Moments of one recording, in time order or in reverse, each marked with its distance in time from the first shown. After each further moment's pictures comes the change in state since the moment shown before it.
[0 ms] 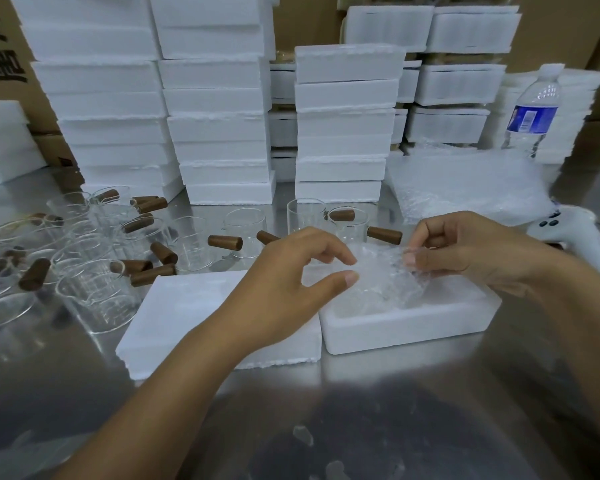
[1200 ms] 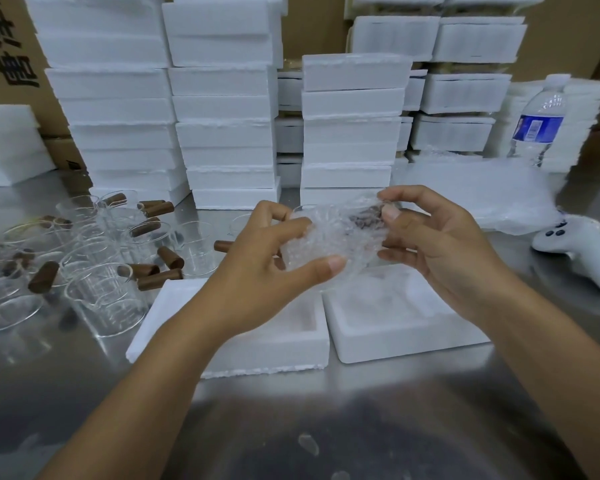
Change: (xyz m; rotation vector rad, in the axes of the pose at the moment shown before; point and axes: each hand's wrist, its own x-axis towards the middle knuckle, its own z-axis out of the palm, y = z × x) left_hand 0.000 -0.003 -0.027 -0.090 0.116 -0.088; right_hand 0.005 -0.019 0.050 0.458 0.202 -0.357
